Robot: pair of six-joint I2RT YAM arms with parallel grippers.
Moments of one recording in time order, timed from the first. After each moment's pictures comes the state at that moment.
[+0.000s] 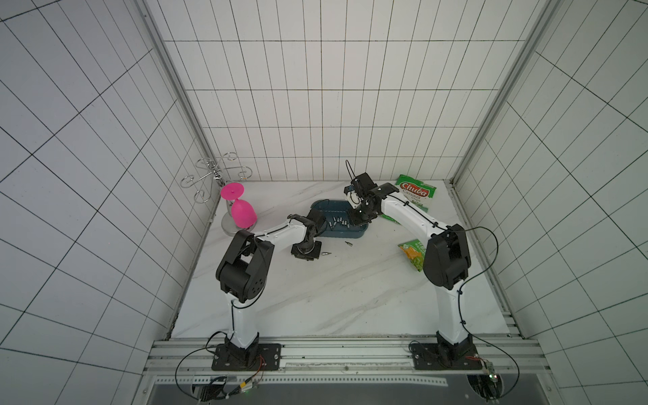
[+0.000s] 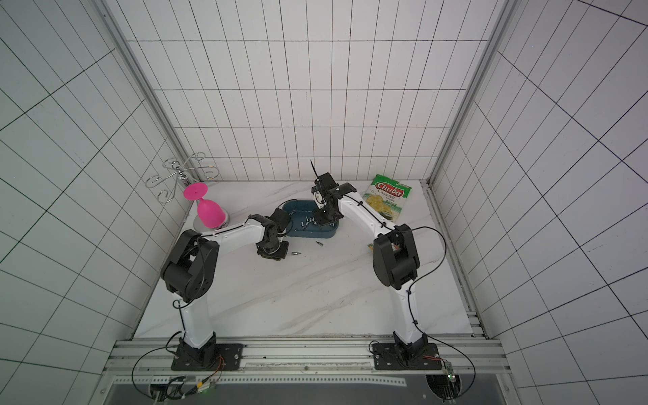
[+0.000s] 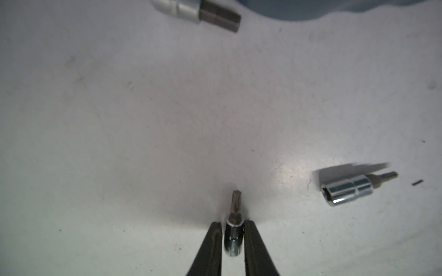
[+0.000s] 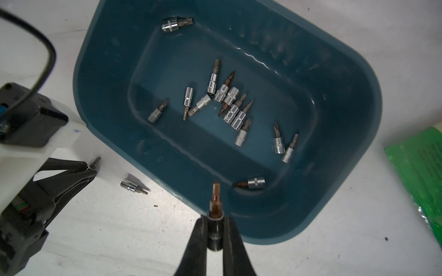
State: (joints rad) left arm -0.51 1.93 1.30 -0.83 -0.03 -0.32; right arm 0.63 2.12 1.92 -0.96 -0.11 0.05
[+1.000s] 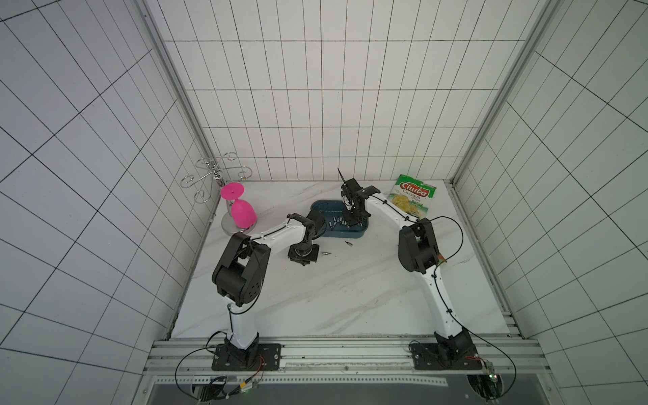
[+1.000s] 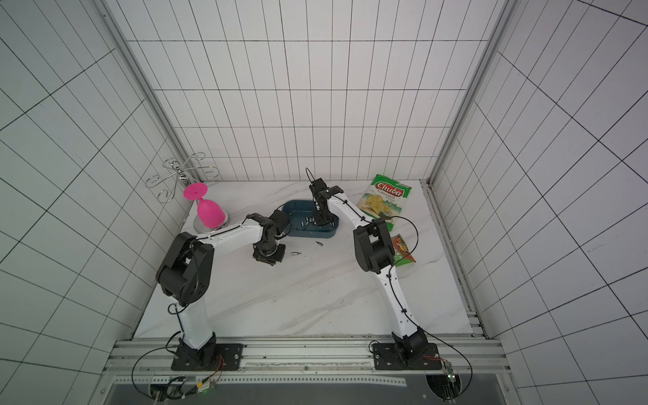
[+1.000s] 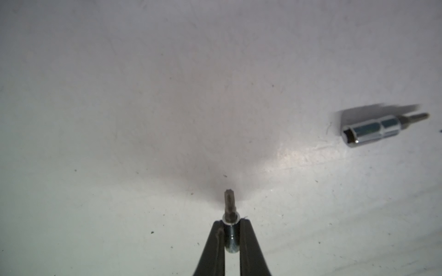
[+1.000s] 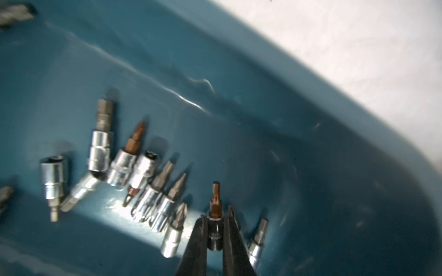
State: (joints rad) left arm -0.52 1.87 1.31 -0.97 -0.05 -0.36; right arm 0.61 2.49 2.23 -1.00 0.11 0.04
